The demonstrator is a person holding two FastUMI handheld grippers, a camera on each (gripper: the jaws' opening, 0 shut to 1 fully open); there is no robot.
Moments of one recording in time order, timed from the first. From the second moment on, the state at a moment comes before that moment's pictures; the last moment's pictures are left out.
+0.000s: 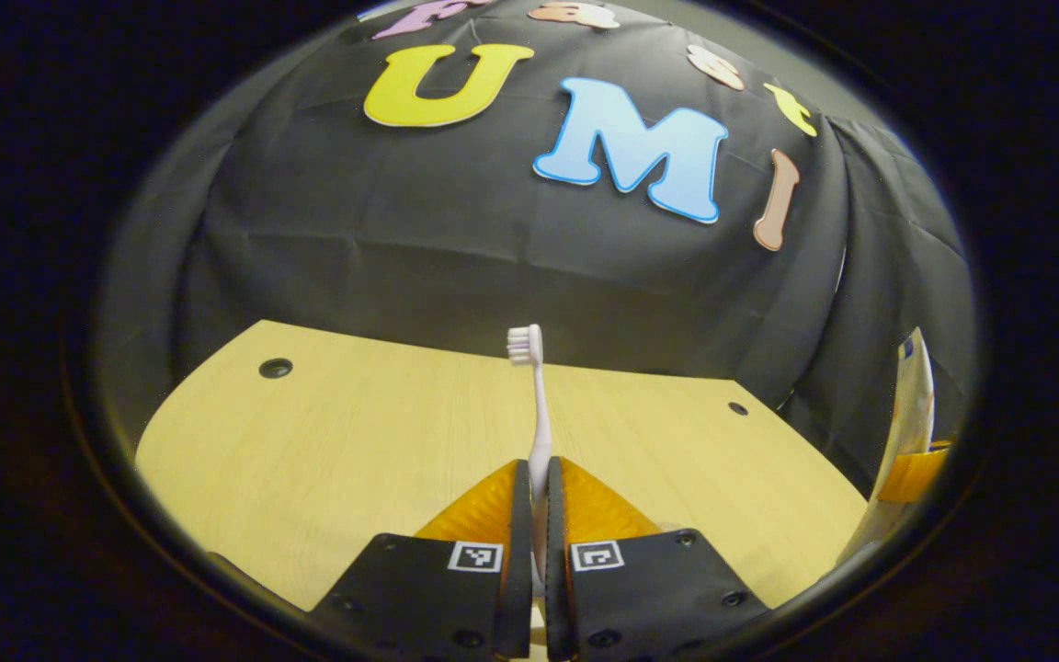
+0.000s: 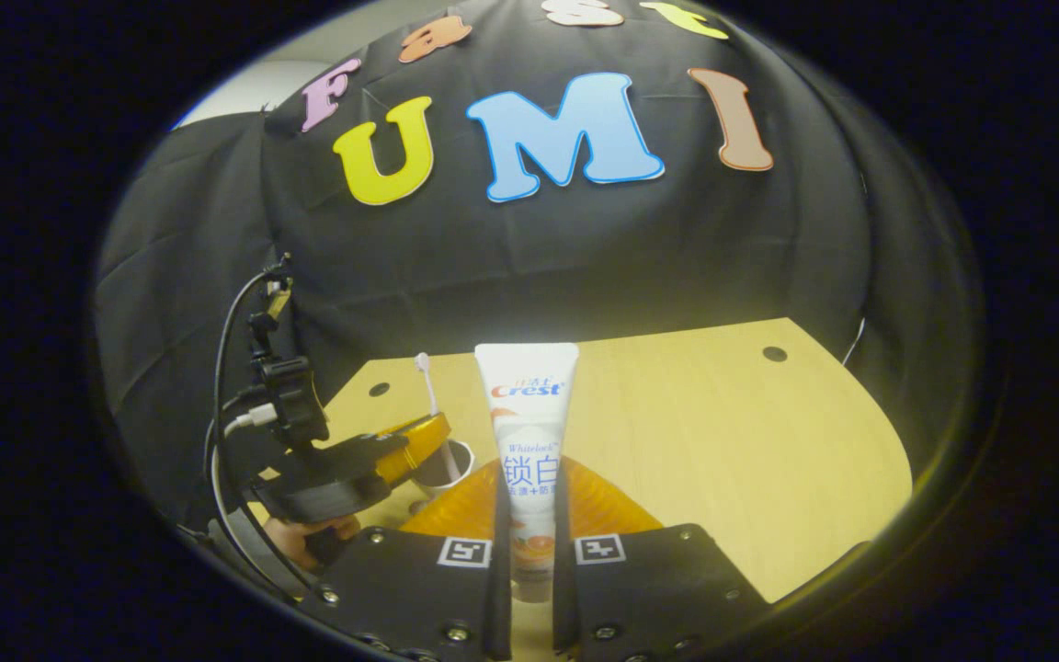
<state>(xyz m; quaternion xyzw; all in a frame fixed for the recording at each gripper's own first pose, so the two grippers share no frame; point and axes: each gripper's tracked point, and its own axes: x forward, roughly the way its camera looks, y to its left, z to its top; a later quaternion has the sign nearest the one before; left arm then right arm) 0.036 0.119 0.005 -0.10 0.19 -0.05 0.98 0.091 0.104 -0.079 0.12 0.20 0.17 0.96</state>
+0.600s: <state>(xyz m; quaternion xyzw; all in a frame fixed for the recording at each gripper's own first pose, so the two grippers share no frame) -0.010 0.112 0.020 -0.09 0.23 -0.06 0.97 0.134 0.153 -0.068 0.10 0.17 0.23 0.95</state>
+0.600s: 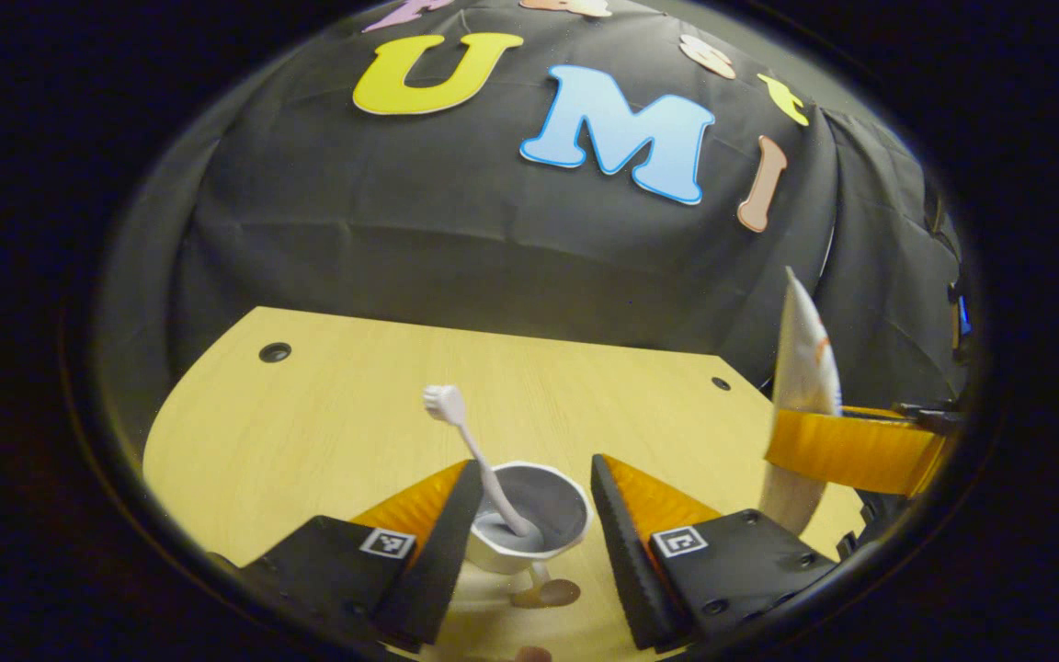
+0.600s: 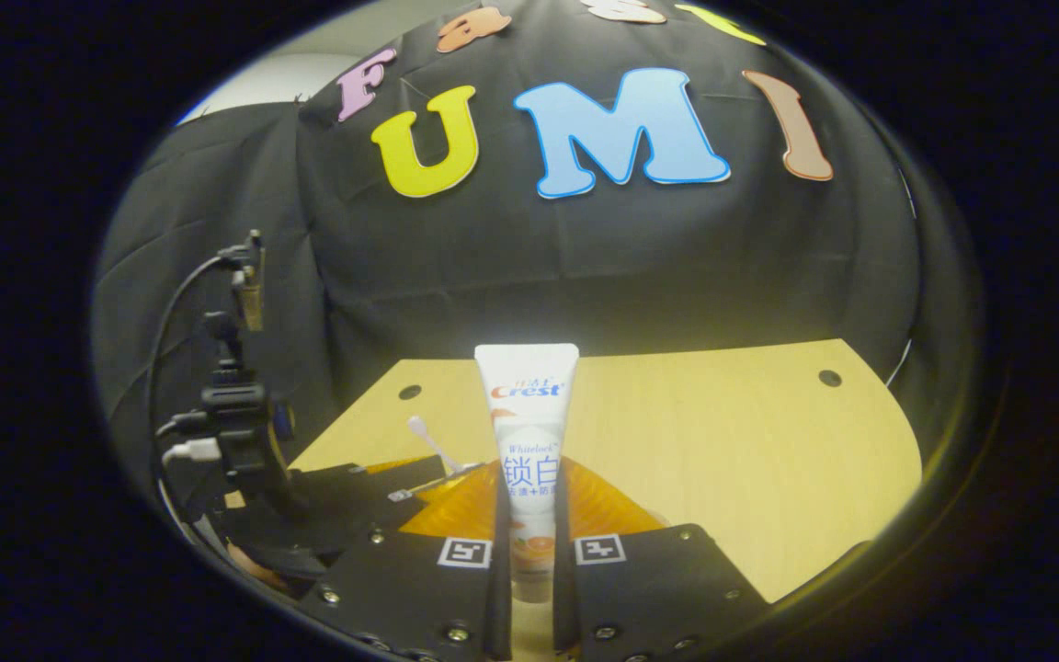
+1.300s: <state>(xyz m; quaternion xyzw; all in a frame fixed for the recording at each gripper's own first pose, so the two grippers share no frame) -0.101 0.163 0.031 -0.15 0.25 0.01 0.96 0.195 0.240 -0.069 0.10 0.13 0.29 0.94</state>
